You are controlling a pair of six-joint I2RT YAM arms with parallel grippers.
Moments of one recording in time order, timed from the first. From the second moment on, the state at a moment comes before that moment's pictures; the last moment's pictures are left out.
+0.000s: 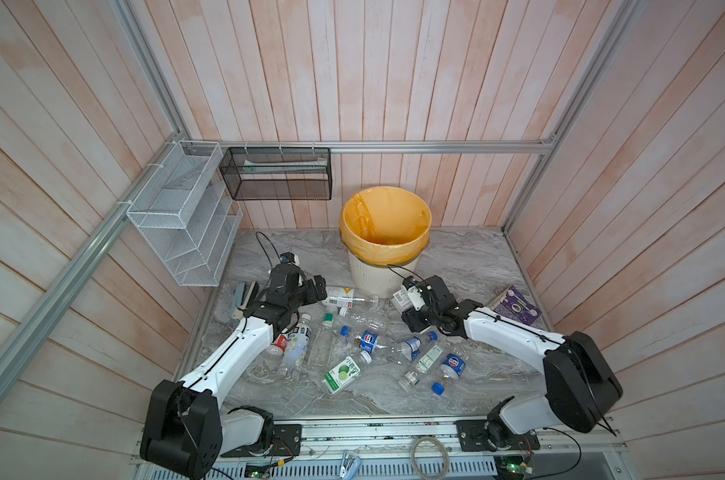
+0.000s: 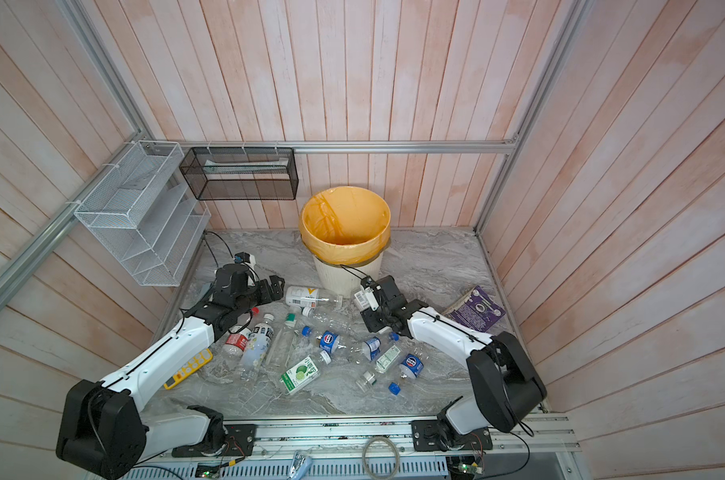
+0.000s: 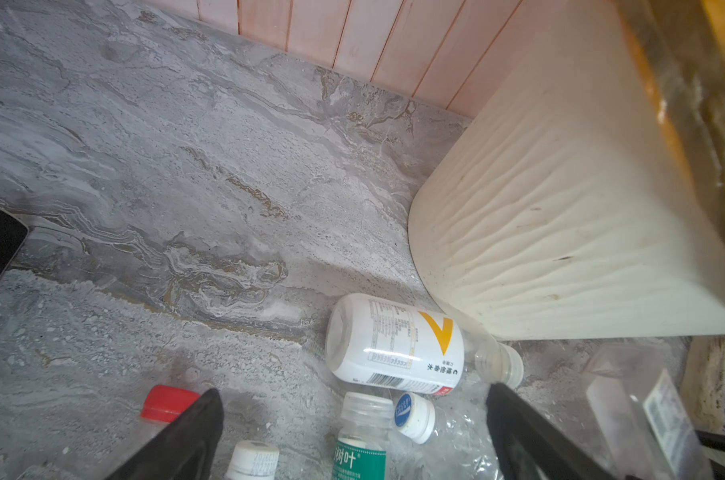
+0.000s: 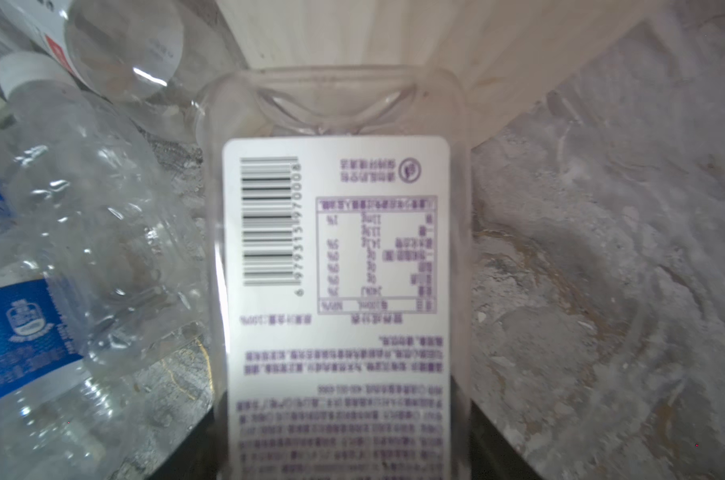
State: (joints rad) left arm -0.30 1.26 0.85 -0.22 -0.02 -0.44; right arm 0.58 1.41 0.83 -0.31 0.04 0.02
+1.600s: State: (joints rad) left arm -0.55 1.10 0.82 -0.19 -0.14 -0.37; right arm 0.34 1.23 1.41 -0.35 0.08 0.18
